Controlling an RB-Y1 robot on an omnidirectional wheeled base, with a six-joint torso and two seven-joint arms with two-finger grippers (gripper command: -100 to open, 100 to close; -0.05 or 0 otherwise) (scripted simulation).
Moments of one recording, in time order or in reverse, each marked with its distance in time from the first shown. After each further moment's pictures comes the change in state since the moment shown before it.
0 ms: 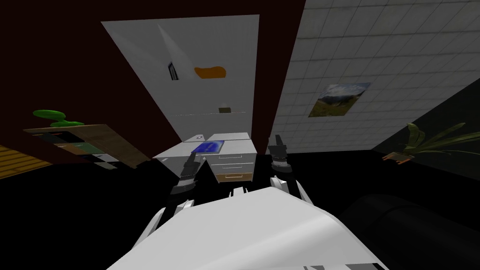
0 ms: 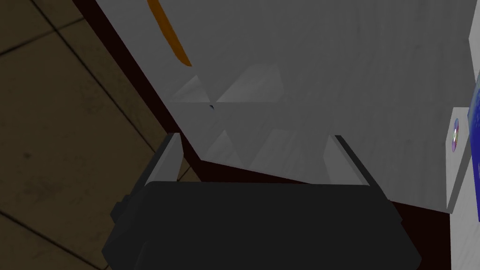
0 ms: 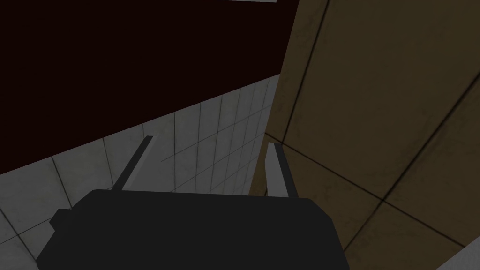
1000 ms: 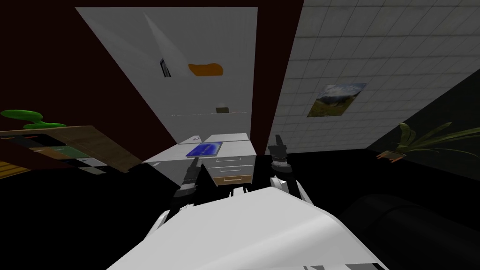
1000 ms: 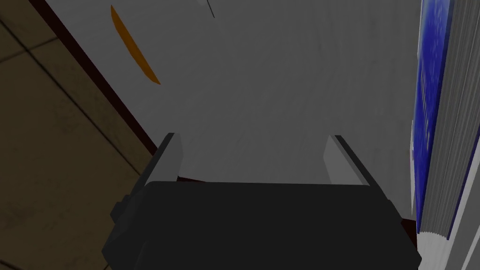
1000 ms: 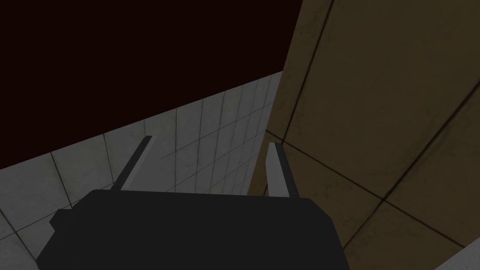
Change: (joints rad) left arm -0.037 0.016 0.030 0.229 -0.030 -0.125 0.023; right arm 0.000 0.000 0.000 0.000 0.000 0.000 0.000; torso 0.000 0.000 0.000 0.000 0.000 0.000
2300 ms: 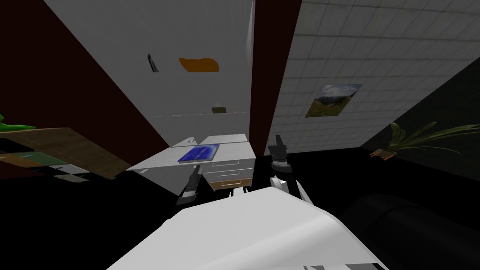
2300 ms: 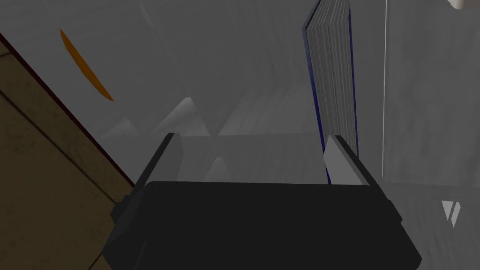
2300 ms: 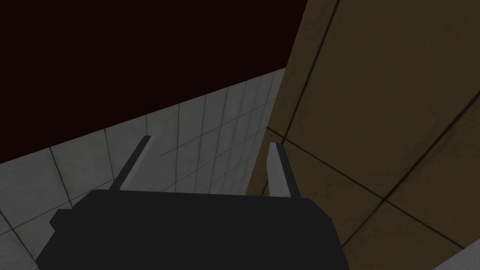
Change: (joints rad) left arm -0.047 -0.009 0.038 0.313 -0.040 -0.169 0.029; right arm 0.000 0.000 0.000 0.000 0.000 0.000 0.000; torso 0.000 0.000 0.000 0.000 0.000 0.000
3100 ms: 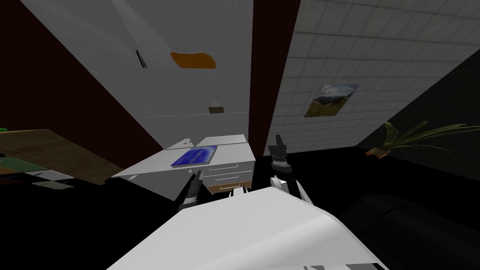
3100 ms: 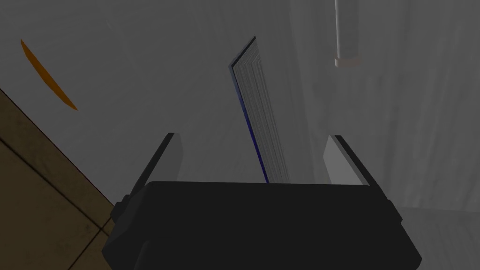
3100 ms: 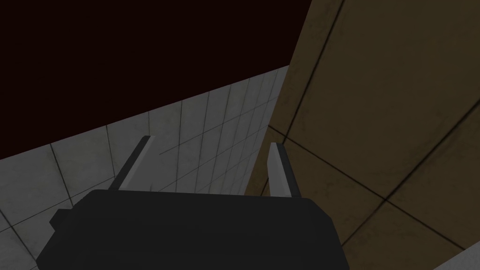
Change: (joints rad) left arm -0.030 -0.024 0.025 0.213 -0.028 -0.116 0.018; right arm 0.000 0.000 0.000 0.000 0.000 0.000 0.000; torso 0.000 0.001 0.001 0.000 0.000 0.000
